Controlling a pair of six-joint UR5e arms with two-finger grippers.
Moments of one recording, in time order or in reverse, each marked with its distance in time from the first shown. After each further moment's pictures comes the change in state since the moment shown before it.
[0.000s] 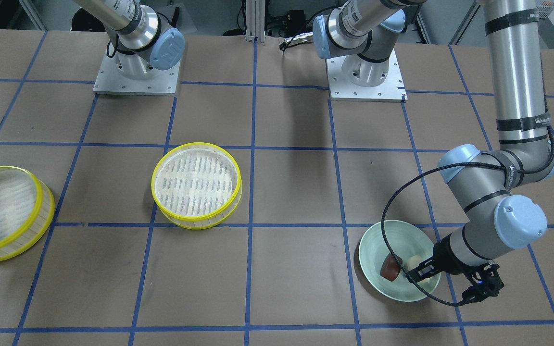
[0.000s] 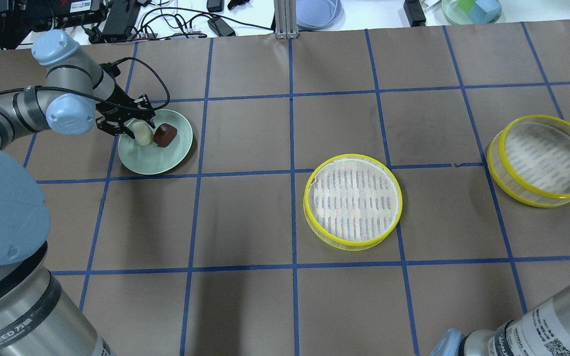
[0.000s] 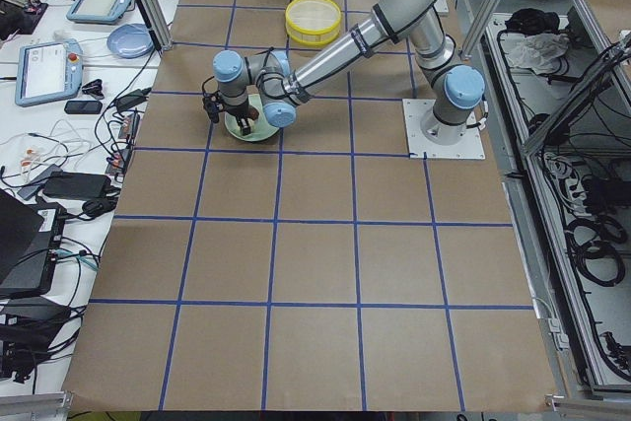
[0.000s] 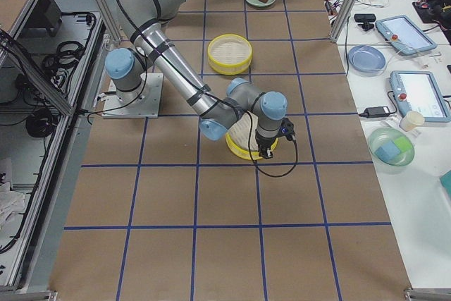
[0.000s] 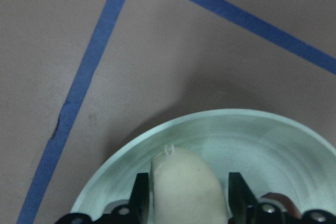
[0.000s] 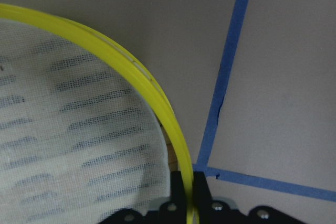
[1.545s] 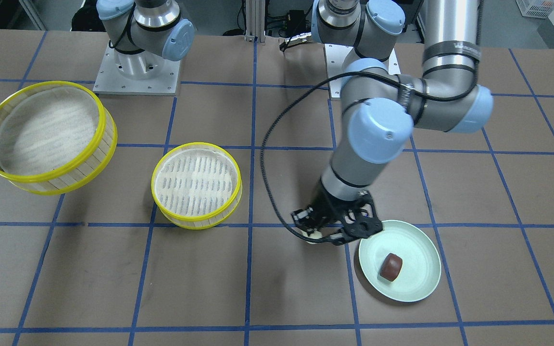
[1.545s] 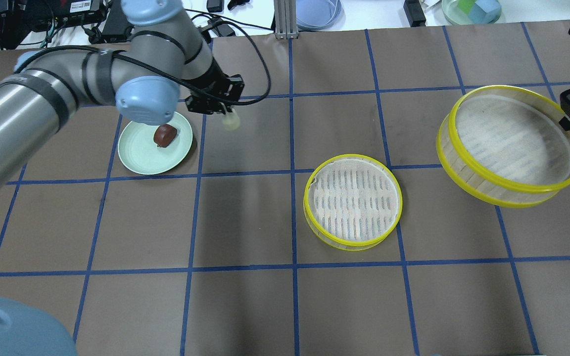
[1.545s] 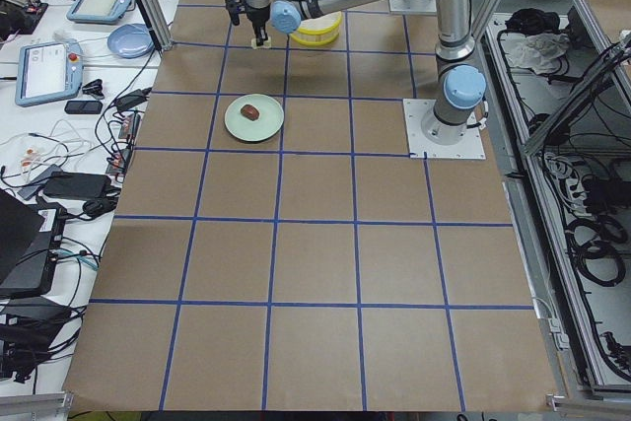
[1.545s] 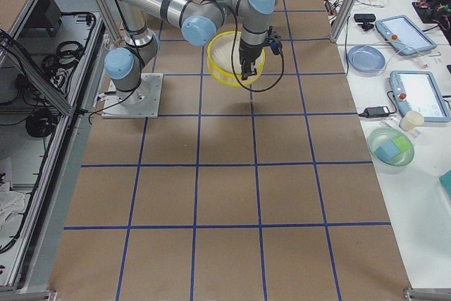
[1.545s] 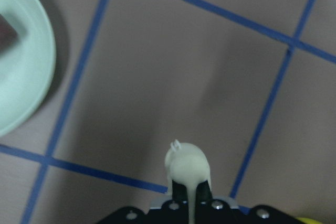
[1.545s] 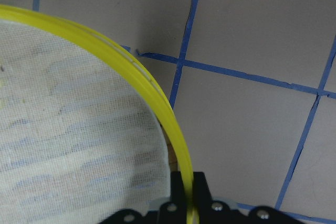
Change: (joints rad) left arm -0.461 0.222 0.012 -0.127 0.003 -0.418; right arm 0.250 -0.438 0.000 0.542 -0.014 0.267
